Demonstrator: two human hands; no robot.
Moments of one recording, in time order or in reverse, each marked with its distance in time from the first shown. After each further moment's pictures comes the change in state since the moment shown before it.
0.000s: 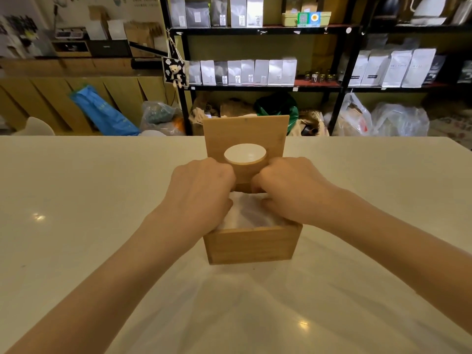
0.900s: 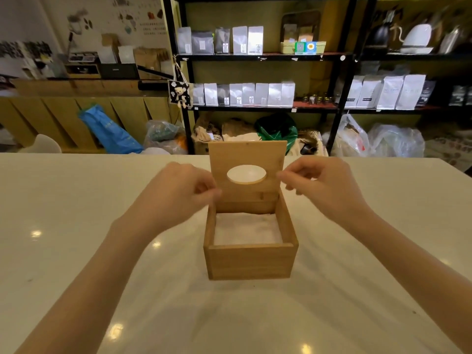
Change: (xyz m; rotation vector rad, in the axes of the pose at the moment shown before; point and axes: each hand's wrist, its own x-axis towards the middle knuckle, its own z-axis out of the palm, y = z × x) left_hand -0.005 -0.040 -0.015 -0.531 0.089 -0.008; right_hand -0.025 0.034 0.003 0.934 0.523 0.340
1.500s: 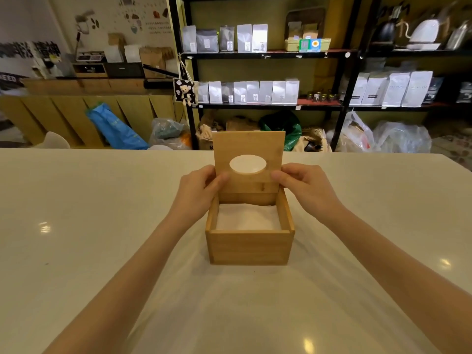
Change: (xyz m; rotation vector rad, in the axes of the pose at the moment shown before) left_hand 0.012 -0.012 0.056 -0.408 0.199 -0.173; right_hand 0.003 0.025 0.030 0.163 -0.057 0.136
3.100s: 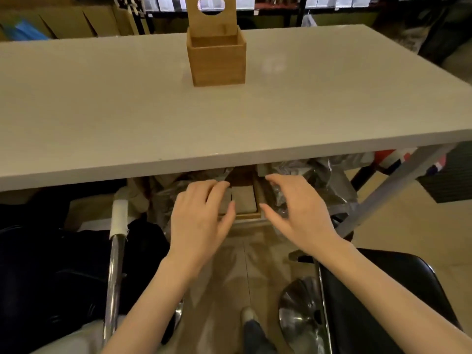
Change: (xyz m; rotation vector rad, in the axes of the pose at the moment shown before) left_hand -0.405 -0.011 -0.009 0.417 0.034 0.415; right_hand -0.423 -0.028 0.052 -0.656 0.056 -0.185
